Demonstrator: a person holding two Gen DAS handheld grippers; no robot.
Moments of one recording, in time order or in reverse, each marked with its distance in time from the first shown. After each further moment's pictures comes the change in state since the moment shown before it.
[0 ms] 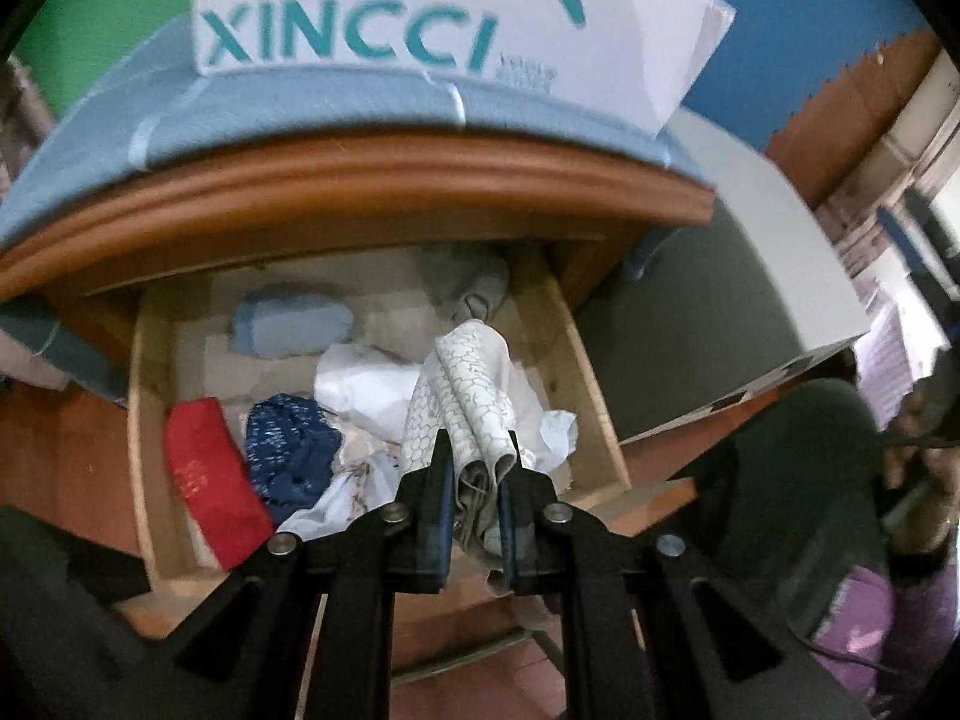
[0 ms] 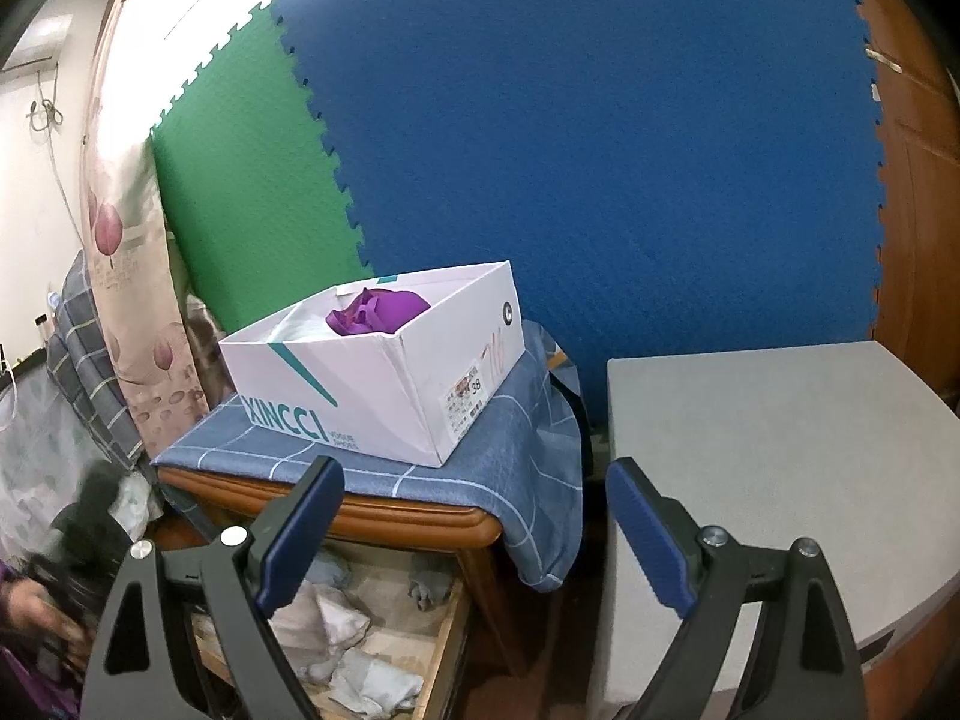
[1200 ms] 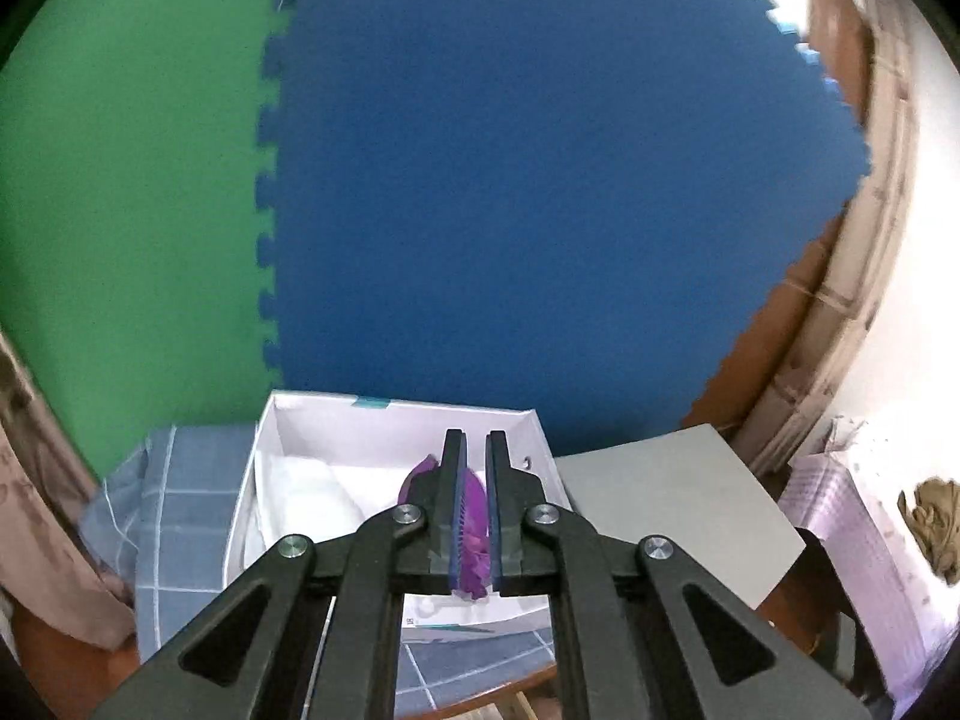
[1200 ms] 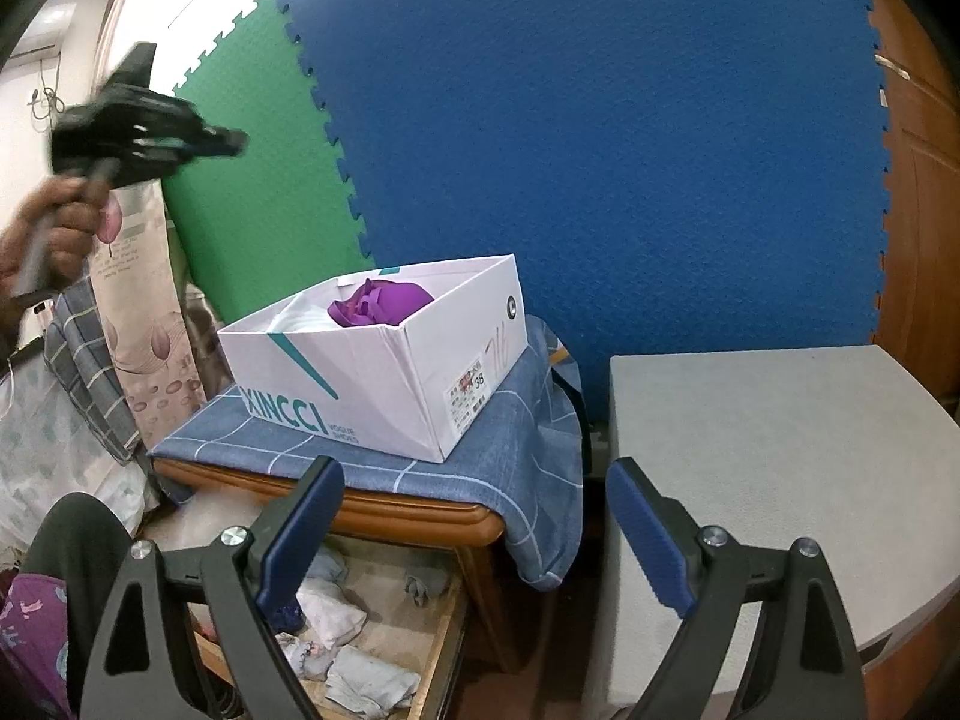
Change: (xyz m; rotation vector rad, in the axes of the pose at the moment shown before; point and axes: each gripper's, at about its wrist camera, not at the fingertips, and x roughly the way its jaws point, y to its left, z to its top) left arm -0.173 -0.042 0.259 0.099 -0.469 -0.075; right arm 0.003 0.005 0.001 -0.015 0.015 -0.005
